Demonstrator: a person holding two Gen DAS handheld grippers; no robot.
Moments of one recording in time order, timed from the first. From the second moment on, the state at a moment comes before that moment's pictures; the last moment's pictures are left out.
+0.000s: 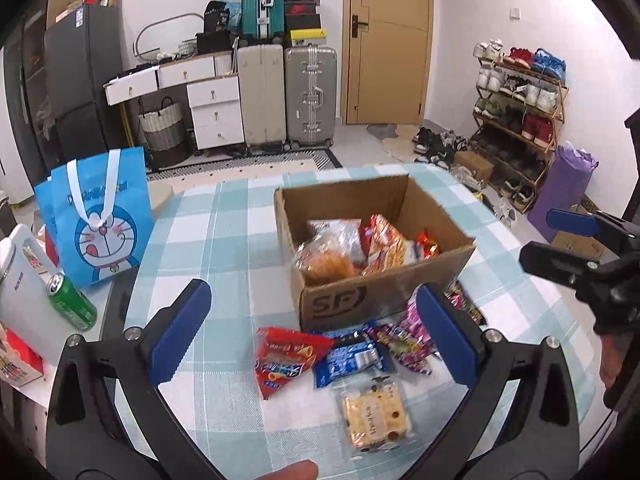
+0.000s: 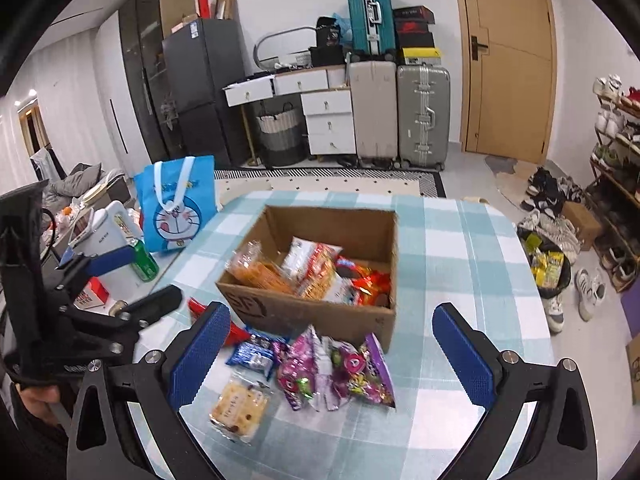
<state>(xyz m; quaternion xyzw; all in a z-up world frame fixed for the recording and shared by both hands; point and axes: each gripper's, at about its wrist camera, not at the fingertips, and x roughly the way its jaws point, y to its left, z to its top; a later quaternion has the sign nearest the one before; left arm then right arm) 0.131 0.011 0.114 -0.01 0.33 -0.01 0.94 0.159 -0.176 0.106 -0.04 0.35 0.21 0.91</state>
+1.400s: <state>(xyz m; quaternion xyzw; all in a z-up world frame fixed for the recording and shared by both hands) 0.185 0.054 -0.030 -0.03 0.43 0.02 0.90 0.231 -0.193 -0.070 -0.08 0.48 0.17 0.86</state>
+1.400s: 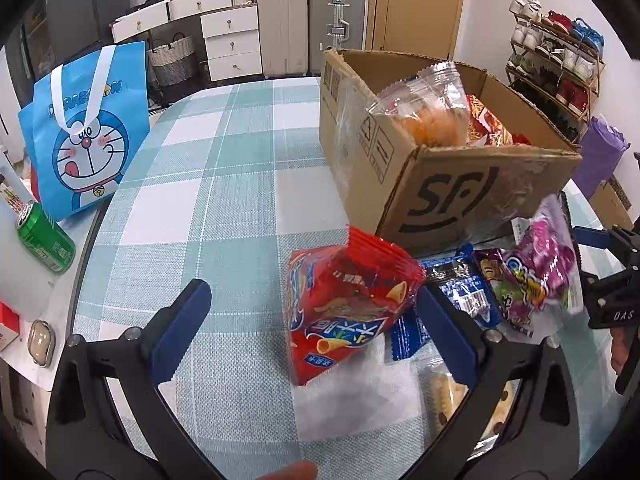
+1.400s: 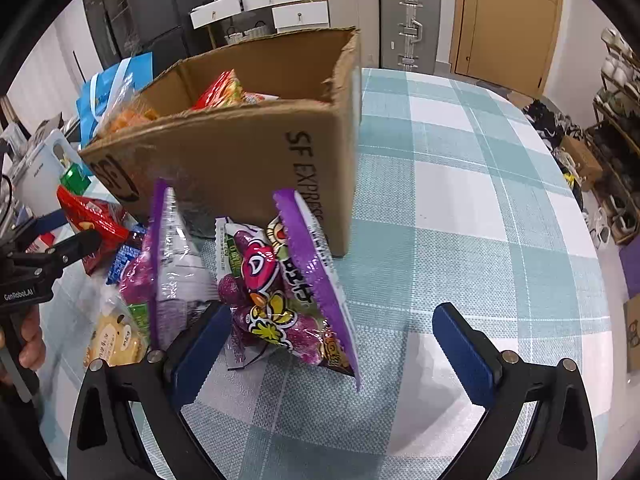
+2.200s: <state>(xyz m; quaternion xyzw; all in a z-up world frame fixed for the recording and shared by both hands) 0.187 0.025 -0.036 0.03 0.41 0.01 0.91 0.232 -0.182 -0.084 -0.09 0.46 0.18 0.86</state>
